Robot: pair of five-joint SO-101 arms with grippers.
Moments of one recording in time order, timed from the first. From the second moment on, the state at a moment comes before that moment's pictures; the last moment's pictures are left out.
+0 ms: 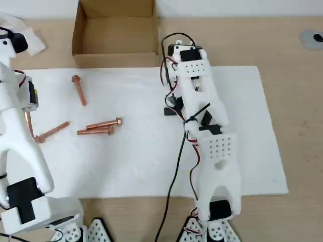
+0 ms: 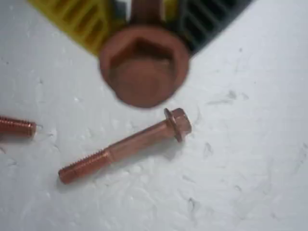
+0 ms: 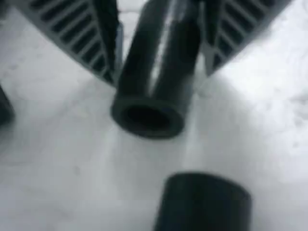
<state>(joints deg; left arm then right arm) -26.5 -5.4 -14.6 100.3 -22.5 -14.3 47.3 -37.7 90.1 -29.4</state>
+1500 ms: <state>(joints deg) -15.7 -36.5 -14.4 100.4 -12.4 -18.5 27.0 -68.0 101.2 -4.2</state>
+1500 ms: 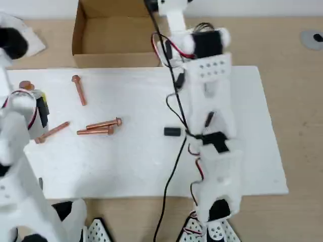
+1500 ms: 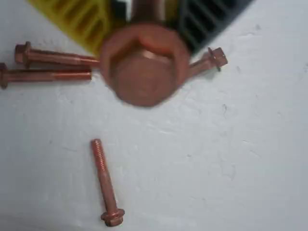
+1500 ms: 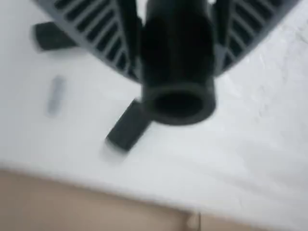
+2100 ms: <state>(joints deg) -2.8 -52.9 4.4 97.7 0.1 -17.3 -27.7 -38.1 101.4 6.5</state>
